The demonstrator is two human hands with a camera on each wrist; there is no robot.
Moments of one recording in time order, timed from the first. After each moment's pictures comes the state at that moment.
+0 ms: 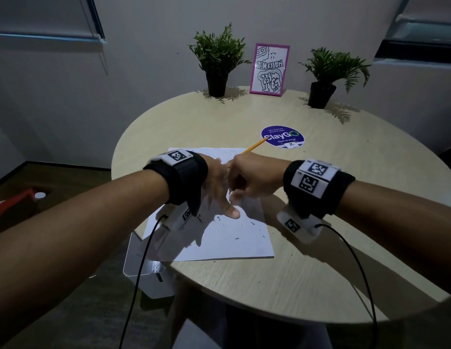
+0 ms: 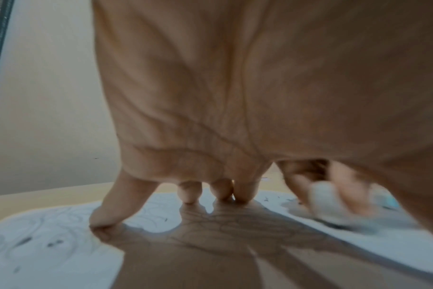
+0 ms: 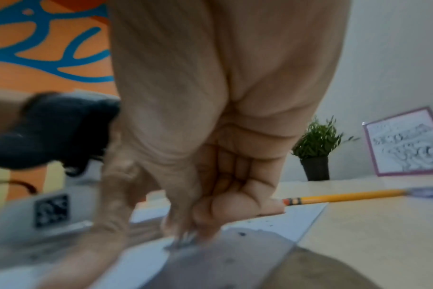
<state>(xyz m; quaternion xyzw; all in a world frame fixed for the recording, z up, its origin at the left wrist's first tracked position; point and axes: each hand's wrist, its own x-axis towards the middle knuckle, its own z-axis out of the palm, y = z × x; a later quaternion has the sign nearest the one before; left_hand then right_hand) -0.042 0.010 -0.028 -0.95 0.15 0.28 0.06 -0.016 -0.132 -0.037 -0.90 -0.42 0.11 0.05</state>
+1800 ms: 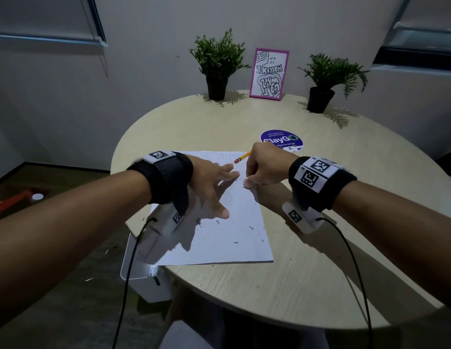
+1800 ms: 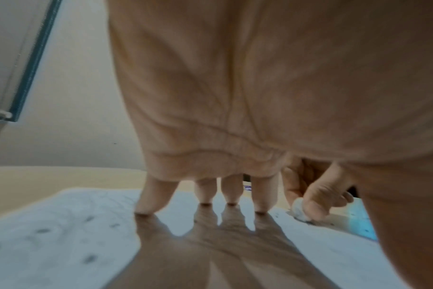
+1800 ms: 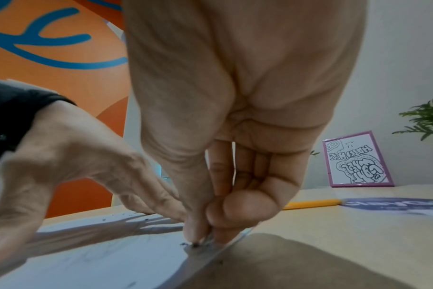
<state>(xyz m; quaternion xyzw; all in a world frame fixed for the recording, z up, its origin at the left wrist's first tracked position) -0.032 0.036 -0.033 -0.95 0.17 0.27 0.01 0.005 -0.150 -0.026 -0.96 -0.27 0.09 0.08</state>
